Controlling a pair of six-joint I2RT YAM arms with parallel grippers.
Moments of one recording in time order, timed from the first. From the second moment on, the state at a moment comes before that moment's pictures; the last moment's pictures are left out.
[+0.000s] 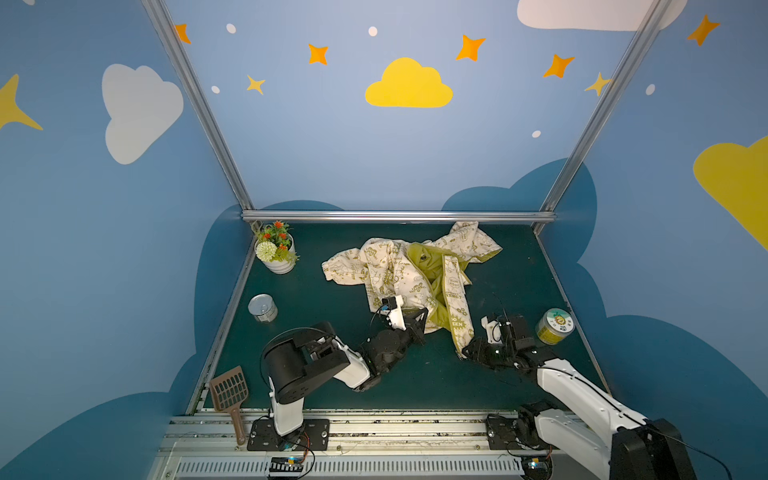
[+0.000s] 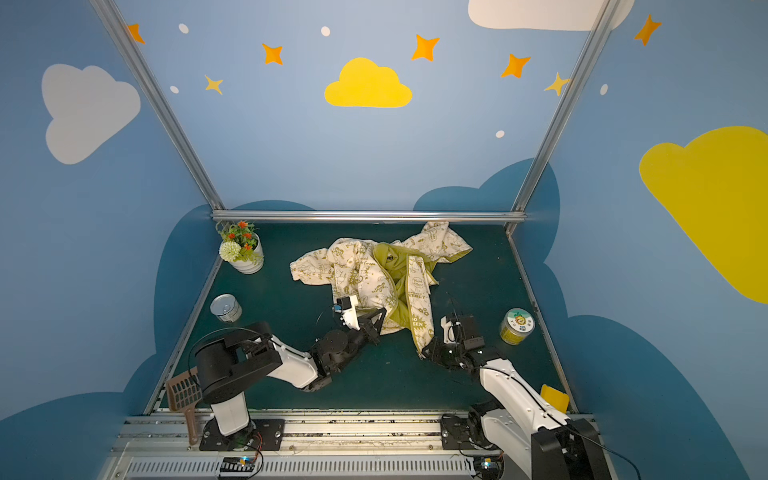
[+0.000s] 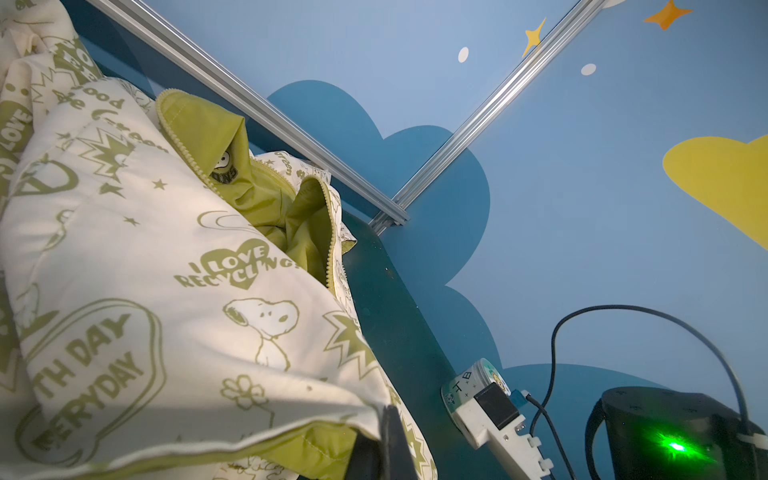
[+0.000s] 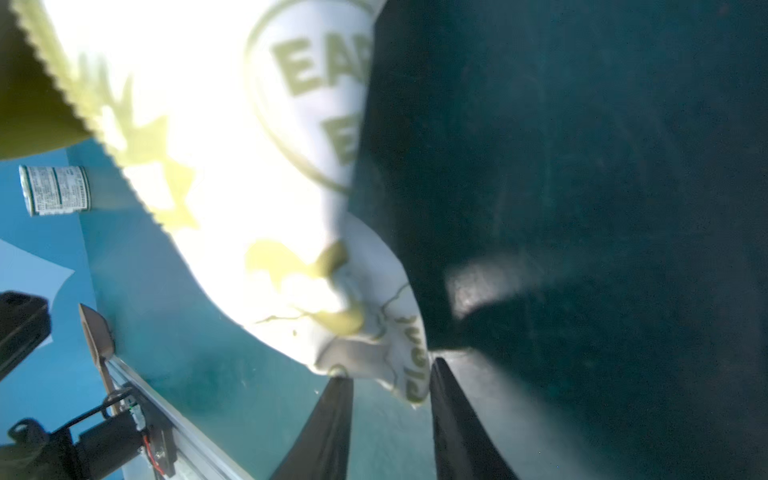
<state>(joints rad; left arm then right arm) -1.02 1.84 0.55 1.29 -0.35 -0.80 0.32 0.97 0.36 -0.40 -0.38 0.58</state>
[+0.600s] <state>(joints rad) -1.02 1.85 0.55 1.29 -0.35 -0.82 0.34 1.08 0.37 -0.34 -0.39 0.53</state>
